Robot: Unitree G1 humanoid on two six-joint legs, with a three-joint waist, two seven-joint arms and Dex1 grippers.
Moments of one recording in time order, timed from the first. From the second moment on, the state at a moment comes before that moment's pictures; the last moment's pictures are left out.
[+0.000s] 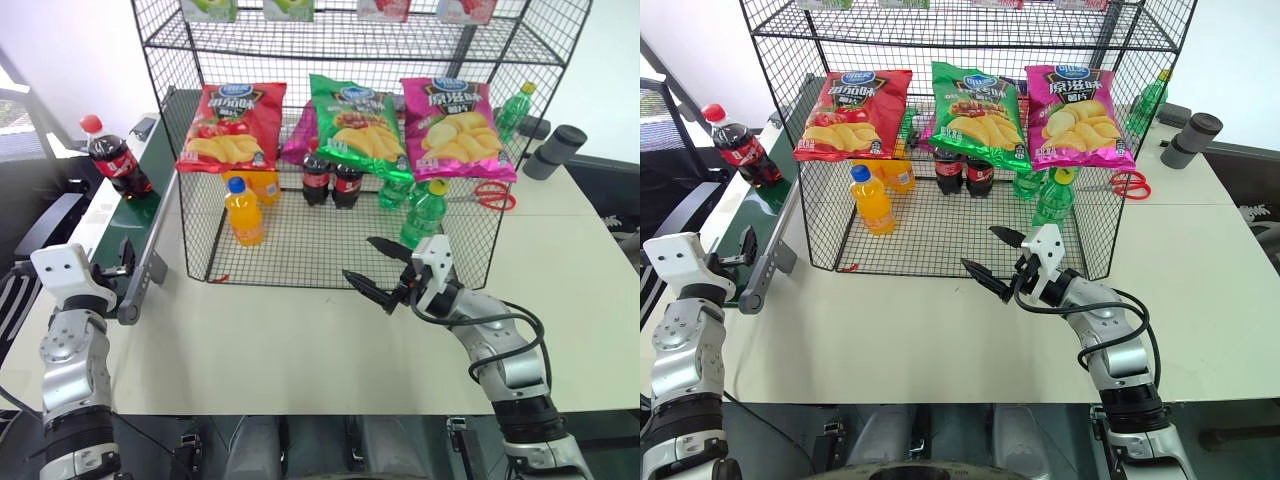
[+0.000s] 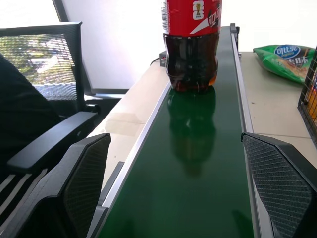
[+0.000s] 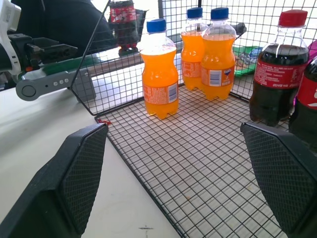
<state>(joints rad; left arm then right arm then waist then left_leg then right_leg) -0.13 0.43 0.48 0.20 -0.28 0.01 -0.18 -0.18 -0.37 0.05 -0.12 0.39 0.17 0.79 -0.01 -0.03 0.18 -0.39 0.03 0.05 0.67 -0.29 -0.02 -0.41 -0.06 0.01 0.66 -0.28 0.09</state>
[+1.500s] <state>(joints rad) -0.14 0.41 0.50 0.21 -0.30 -0.01 -0.13 -0.20 -0.41 0.14 -0.17 0.37 0.21 0.90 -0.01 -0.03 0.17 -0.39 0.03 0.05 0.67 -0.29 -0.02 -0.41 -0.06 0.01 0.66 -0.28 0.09</state>
